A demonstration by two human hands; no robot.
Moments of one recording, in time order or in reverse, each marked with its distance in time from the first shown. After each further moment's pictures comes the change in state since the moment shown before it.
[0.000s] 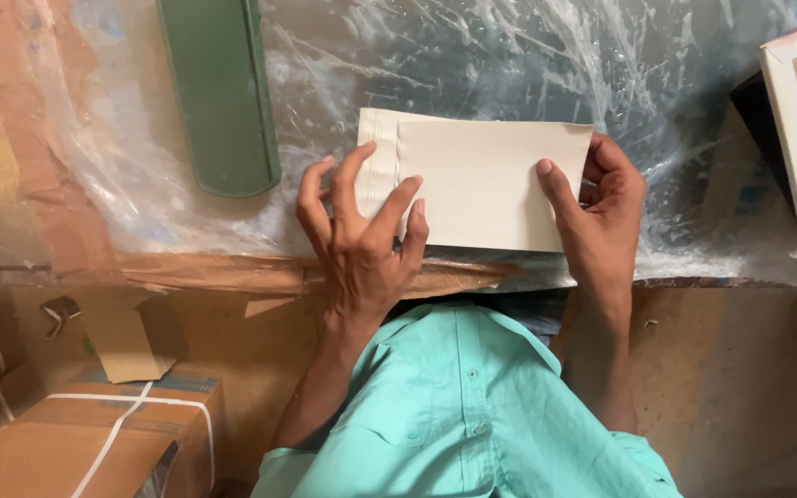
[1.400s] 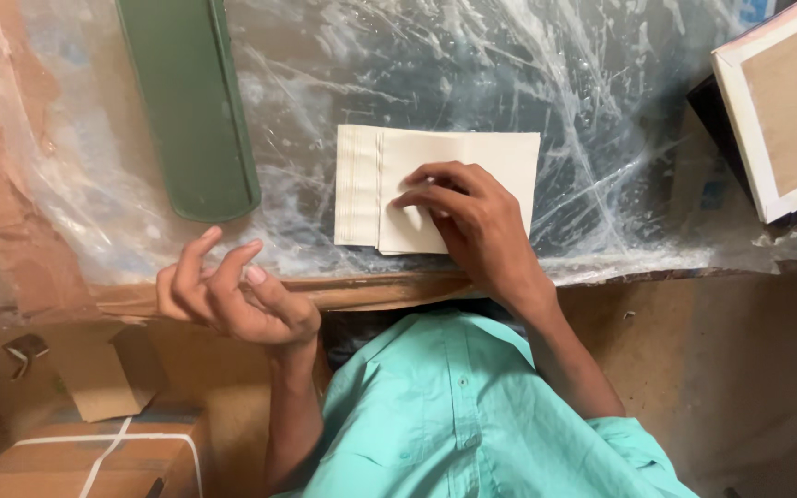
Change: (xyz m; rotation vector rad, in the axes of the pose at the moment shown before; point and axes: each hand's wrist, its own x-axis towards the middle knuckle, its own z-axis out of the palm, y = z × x) left_hand -0.027 -0.057 -0.015 -0.033 0.554 -0.142; right_hand -0.002 -0.021 0.058 -0.498 -0.350 -0.375
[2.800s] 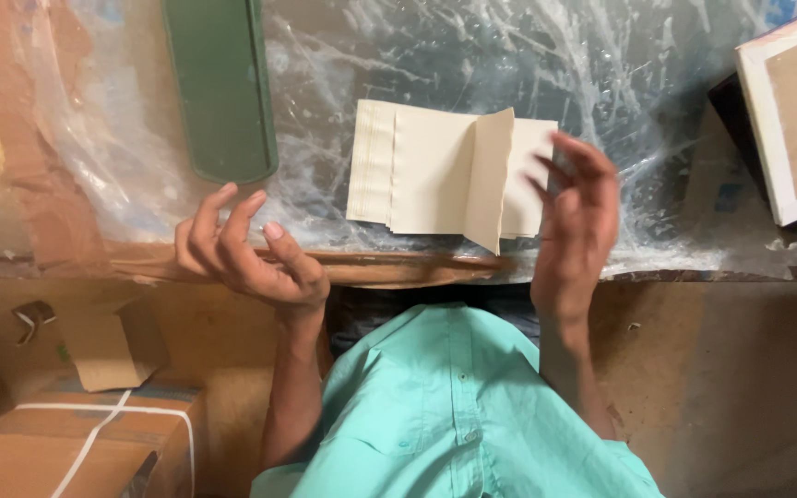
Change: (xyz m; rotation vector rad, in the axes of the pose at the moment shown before) left_hand -0.008 -0.008 0.003 0.062 0.003 0.012; right_hand -0.046 -0.005 -0.011 0.662 0.540 0.020
